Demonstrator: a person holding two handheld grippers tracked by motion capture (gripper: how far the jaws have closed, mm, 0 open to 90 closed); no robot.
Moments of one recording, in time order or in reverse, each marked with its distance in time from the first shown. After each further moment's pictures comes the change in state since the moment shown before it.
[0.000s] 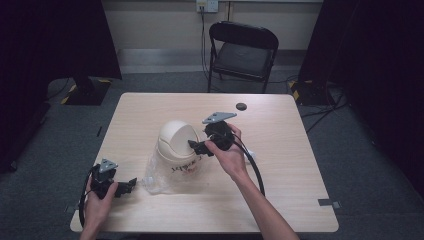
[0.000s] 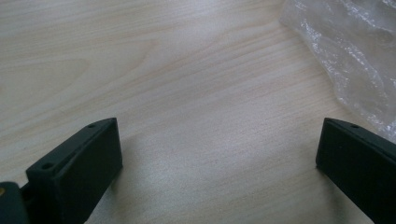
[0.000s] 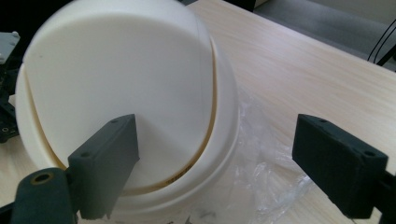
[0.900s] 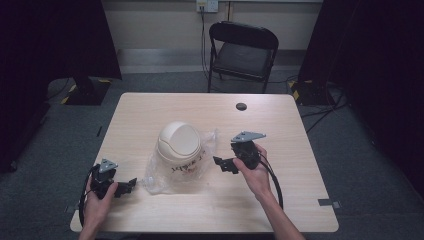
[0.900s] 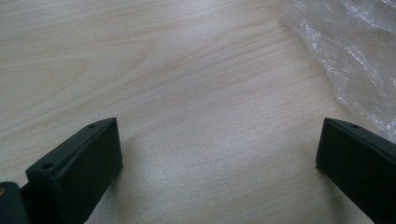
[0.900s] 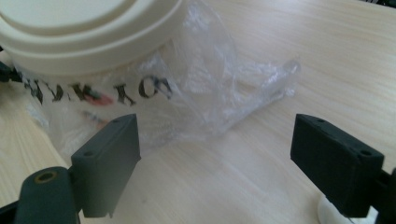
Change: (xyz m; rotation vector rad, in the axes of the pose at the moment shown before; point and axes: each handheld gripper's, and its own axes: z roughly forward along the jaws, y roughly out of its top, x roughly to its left) left arm 0.000 0.000 0.000 0.001 -0.001 0.005; right arm -0.025 -0.072 -0.039 0.022 -0.038 0.084
